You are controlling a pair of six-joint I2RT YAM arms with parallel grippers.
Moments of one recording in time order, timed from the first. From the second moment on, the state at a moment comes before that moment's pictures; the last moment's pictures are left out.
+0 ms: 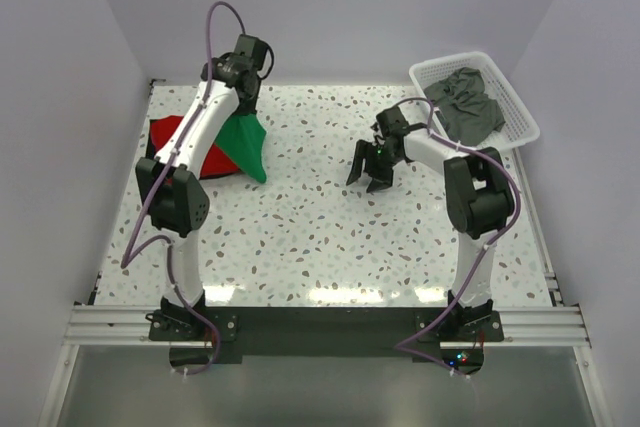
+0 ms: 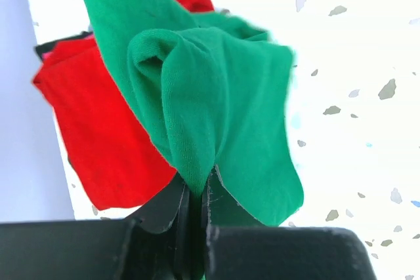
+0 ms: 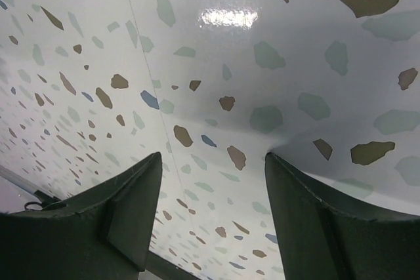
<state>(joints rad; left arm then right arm) -0.32 2.06 2.12 -1.06 -0.41 -0.04 0.33 2.03 1.42 -0.60 -0.35 0.53</state>
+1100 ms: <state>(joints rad) -0.17 1.99 2.13 -0.98 -0.35 0.04 0.33 1.98 1.35 -0.60 -0.35 0.54</state>
